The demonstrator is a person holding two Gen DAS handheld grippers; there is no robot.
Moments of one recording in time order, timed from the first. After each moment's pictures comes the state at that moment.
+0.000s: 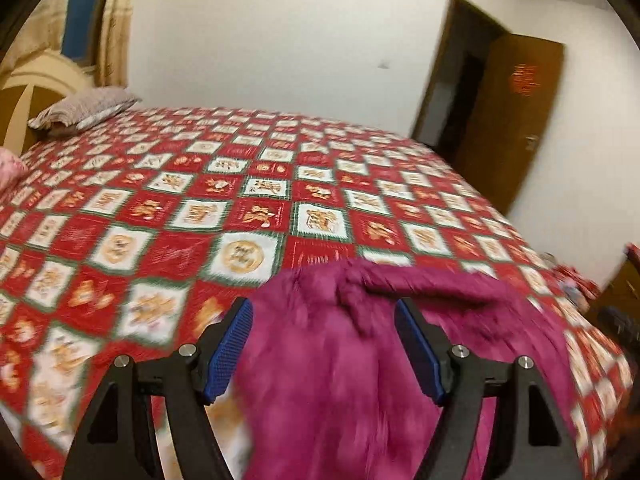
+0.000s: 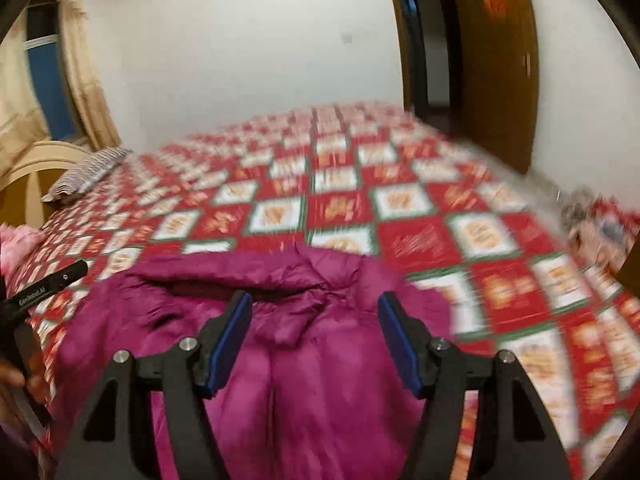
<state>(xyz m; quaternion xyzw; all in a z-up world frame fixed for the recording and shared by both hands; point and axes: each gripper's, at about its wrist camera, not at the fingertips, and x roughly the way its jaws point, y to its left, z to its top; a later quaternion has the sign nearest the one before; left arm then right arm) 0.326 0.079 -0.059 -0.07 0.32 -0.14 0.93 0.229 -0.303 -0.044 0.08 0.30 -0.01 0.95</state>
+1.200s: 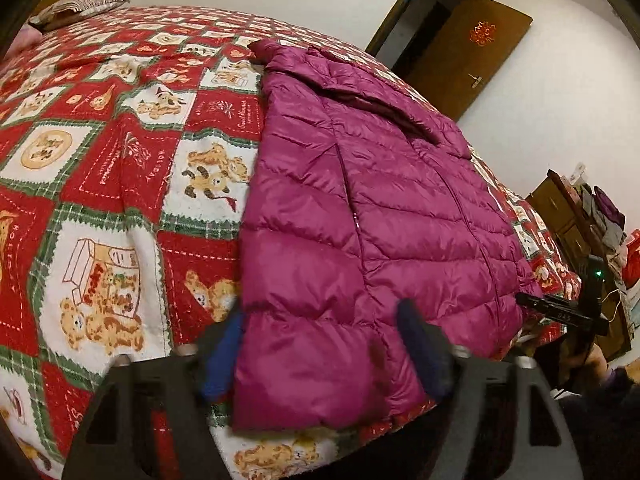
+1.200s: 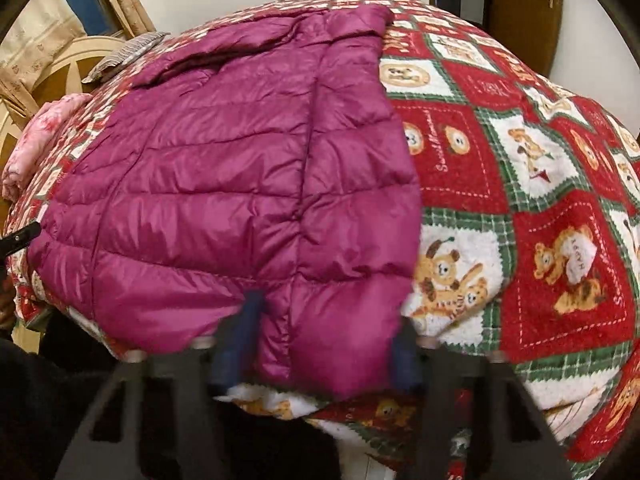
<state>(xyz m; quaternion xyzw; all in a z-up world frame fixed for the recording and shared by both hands) 0.024 0.156 -0.169 -0.12 0.45 -0.24 0.85 -0.044 -0.295 -0.173 0.08 0.50 0.07 0.86</state>
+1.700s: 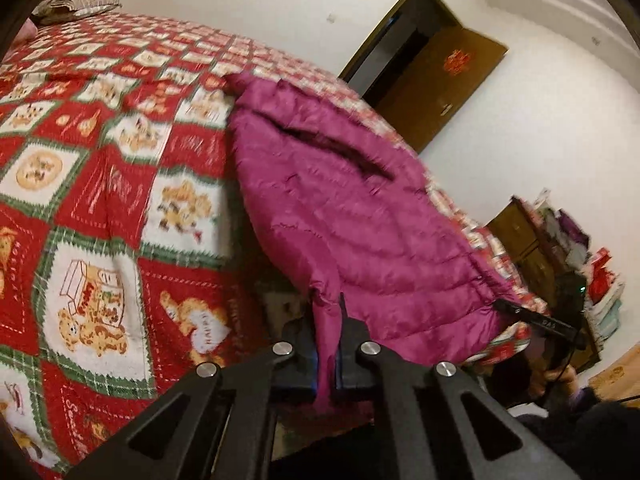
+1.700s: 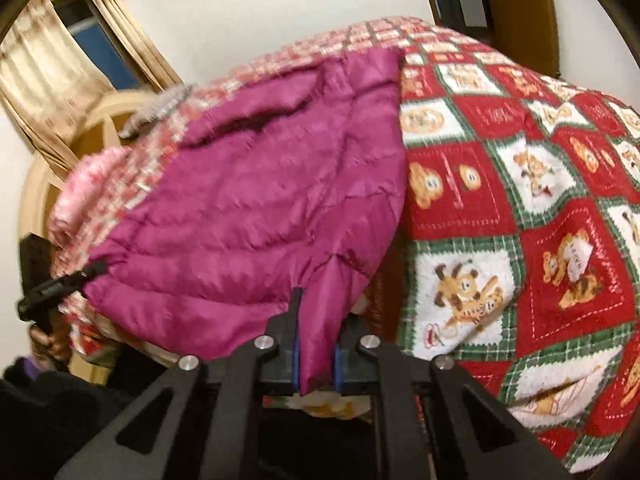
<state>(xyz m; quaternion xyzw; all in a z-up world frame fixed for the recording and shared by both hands) 0.003 0.164 -0.129 -0.18 0.40 -0.29 0.85 -0.073 -0.293 -0.124 0.18 0.41 0.13 0.88</state>
